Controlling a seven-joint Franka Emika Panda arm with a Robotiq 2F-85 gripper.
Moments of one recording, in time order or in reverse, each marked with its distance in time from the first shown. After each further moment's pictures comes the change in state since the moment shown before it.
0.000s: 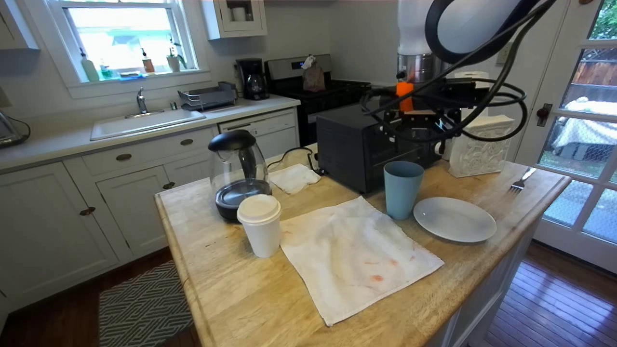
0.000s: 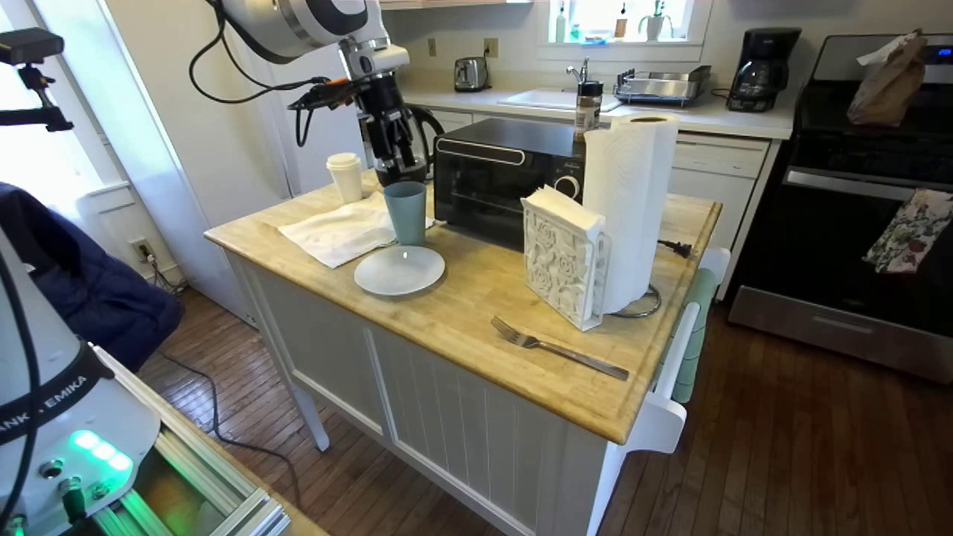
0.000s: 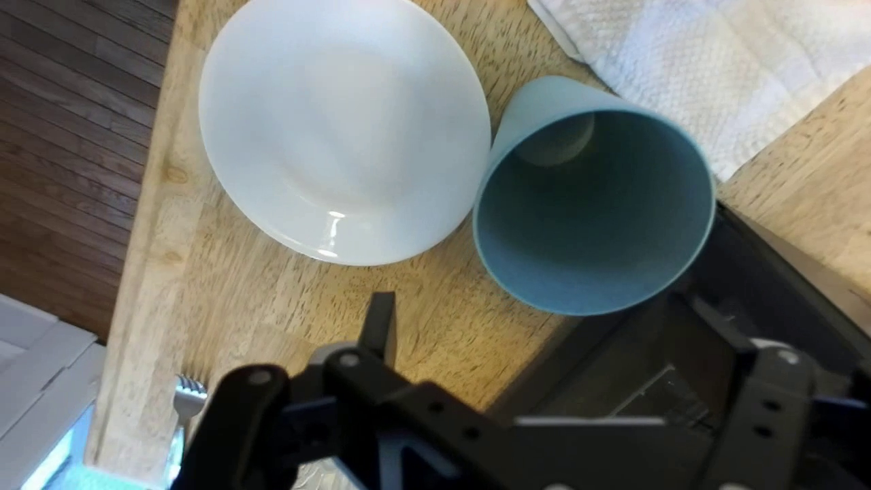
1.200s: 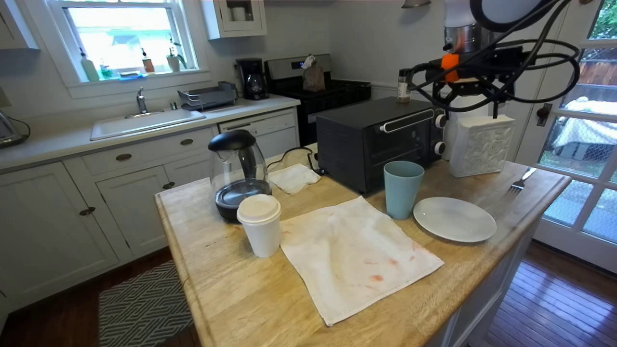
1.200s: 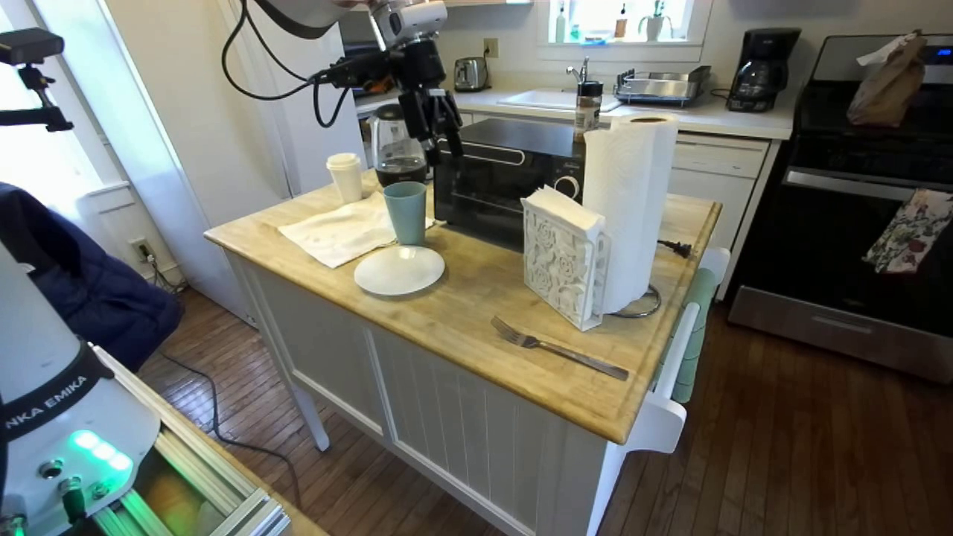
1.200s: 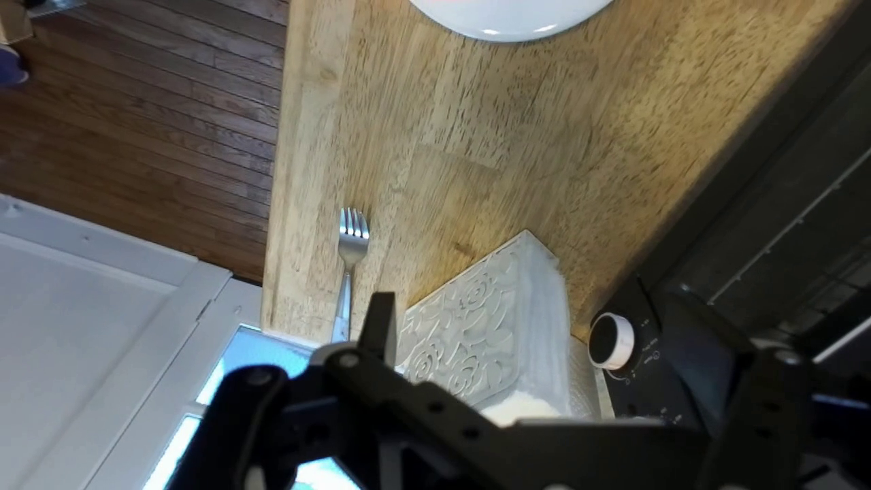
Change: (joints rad) arm -0.127 -0.090 -0.063 0.008 -0.174 -0.134 0.055
